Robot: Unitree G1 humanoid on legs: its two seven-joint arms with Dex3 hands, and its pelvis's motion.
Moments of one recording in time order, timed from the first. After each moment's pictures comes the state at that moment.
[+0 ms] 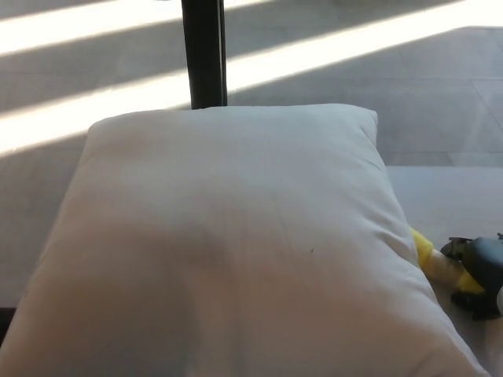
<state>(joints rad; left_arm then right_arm) -0.10 0.64 0.58 1.22 -0.32 -0.05 -0.21 -0.59 -0.54 0.50 0.82 -0.64 0.10 -0.05</state>
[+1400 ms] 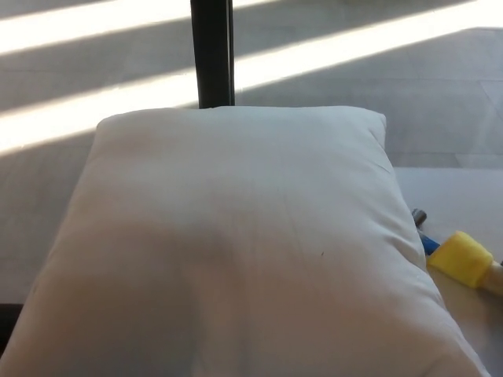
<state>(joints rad) -0.11 0.64 0.56 1.22 -0.32 -0.06 -0.23 -0.50 -0.65 0.42 0.95 -0.66 -0.01 -0.29</state>
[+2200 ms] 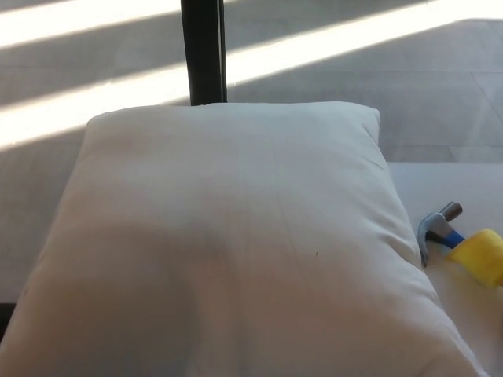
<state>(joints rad) -0.10 0.64 0.57 1.22 -0.32 -0.07 -0.24 -0.44 -0.57 0.05 0.82 -0.44 0.03 -0.10</state>
